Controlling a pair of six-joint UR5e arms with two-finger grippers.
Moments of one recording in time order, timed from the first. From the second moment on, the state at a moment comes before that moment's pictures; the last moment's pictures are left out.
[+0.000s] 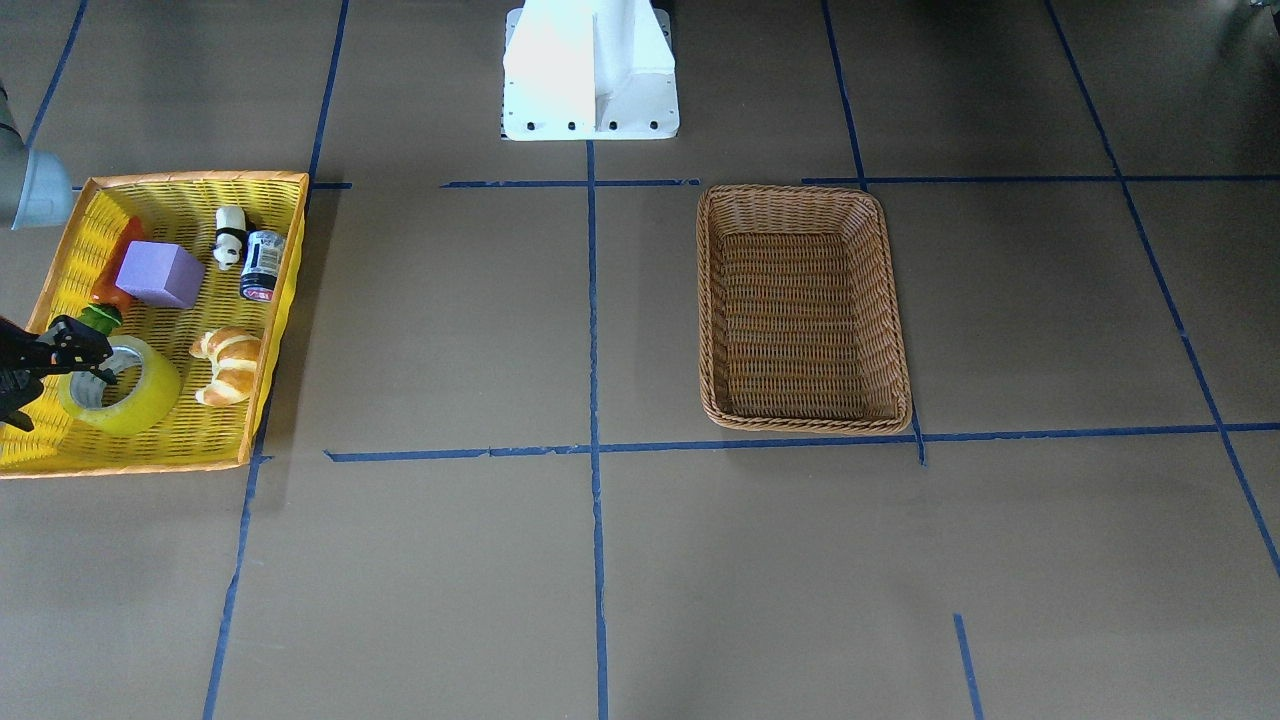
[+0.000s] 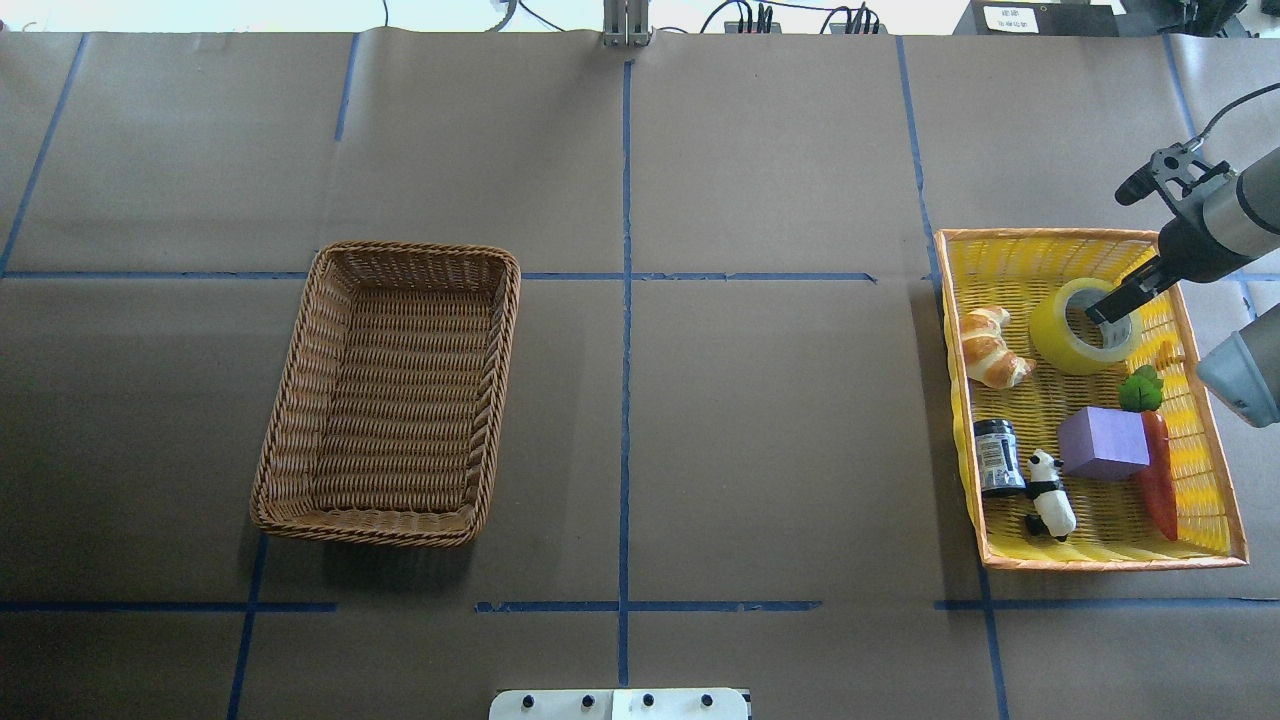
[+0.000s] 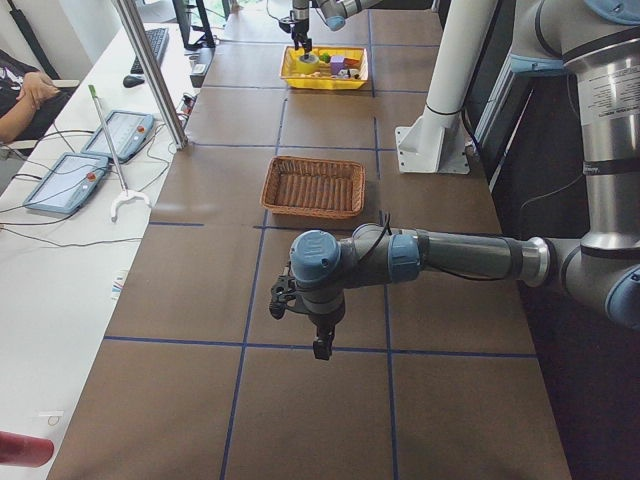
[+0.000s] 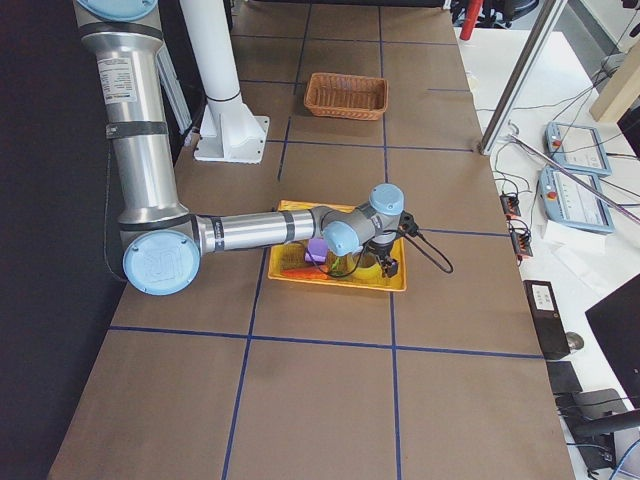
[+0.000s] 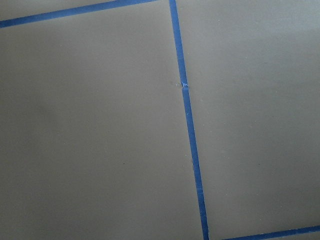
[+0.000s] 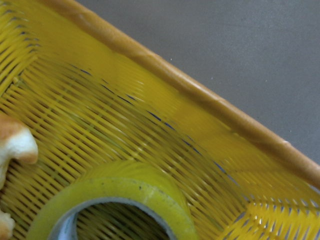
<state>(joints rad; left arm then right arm) -1.60 -1.35 -1.86 -1.36 -2.33 0.28 1.08 -1.45 1.50 -1.15 2.23 0.07</state>
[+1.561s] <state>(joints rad) -1.60 -1.38 -1.87 -1.36 -2.33 0.28 1.16 -1.41 1.49 -1.15 2.35 0.24</state>
